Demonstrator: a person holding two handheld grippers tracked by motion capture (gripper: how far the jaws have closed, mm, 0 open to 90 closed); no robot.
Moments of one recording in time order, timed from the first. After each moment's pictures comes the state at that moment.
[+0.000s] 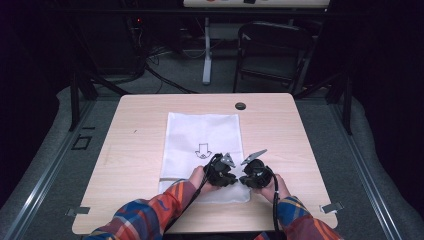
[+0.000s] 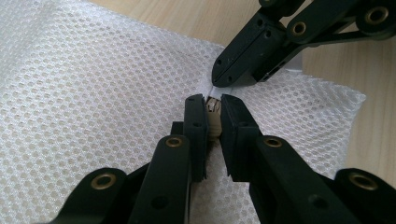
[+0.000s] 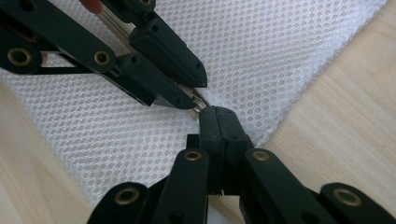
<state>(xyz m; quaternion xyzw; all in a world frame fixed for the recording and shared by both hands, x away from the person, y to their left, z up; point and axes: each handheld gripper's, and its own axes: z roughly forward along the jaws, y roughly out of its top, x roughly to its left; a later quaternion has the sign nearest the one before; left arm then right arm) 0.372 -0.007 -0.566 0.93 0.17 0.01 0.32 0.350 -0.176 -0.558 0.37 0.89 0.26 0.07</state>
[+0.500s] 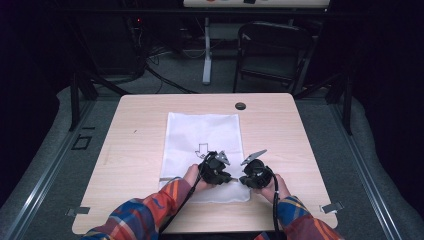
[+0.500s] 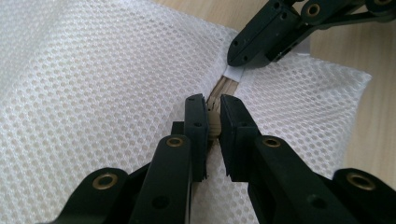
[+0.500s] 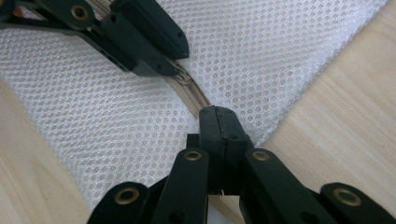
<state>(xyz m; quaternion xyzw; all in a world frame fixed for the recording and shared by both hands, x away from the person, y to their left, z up) 0.379 0.012 -0.562 0.93 0.19 -0.01 0.32 0.350 -0.177 -0.558 0.37 0.89 0.26 0.06</state>
